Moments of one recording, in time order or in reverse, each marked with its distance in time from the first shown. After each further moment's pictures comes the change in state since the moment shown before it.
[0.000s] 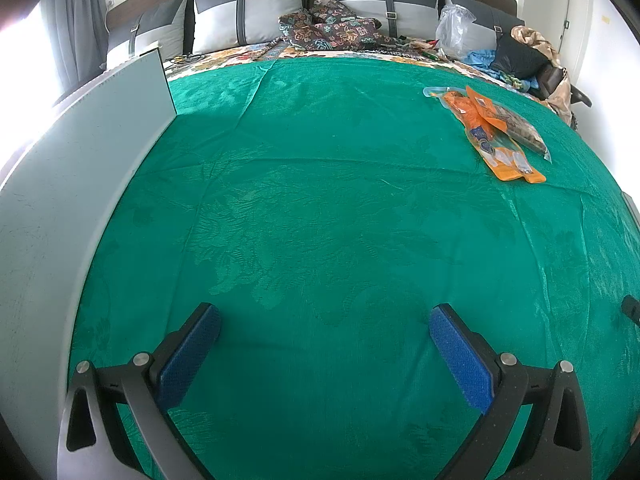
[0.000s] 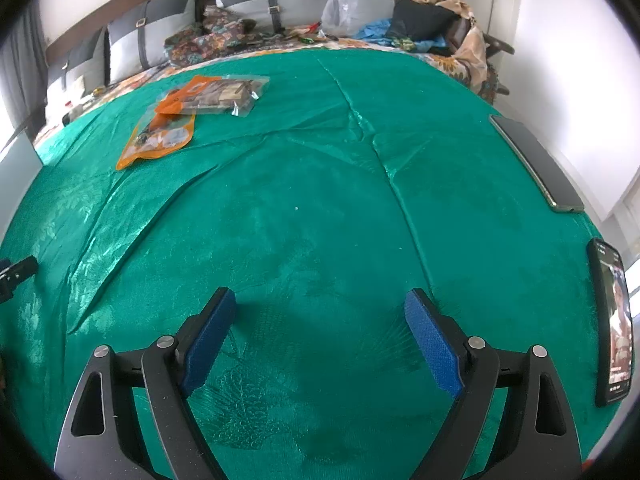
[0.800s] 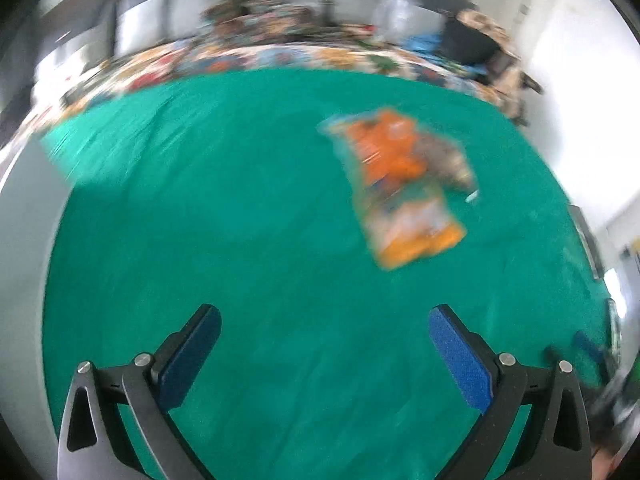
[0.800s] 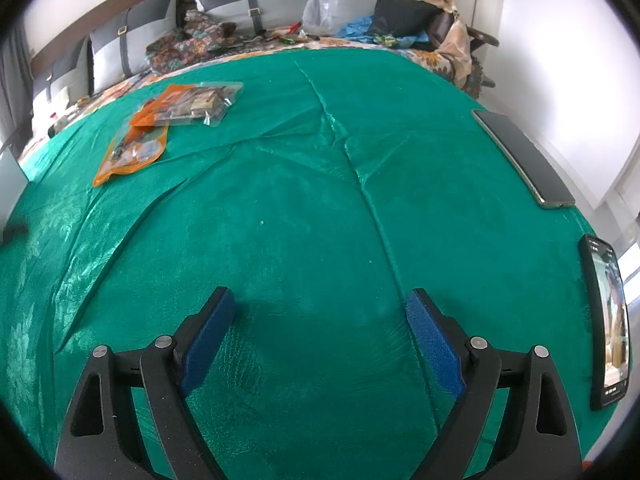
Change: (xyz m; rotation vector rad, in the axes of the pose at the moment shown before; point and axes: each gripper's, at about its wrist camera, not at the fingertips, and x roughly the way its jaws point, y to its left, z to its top) left arm 0.019 -0.062 0.115 0.122 0.119 -0.244; right arm 0.006 -0.014 0.007 0.041 0.008 -0.033
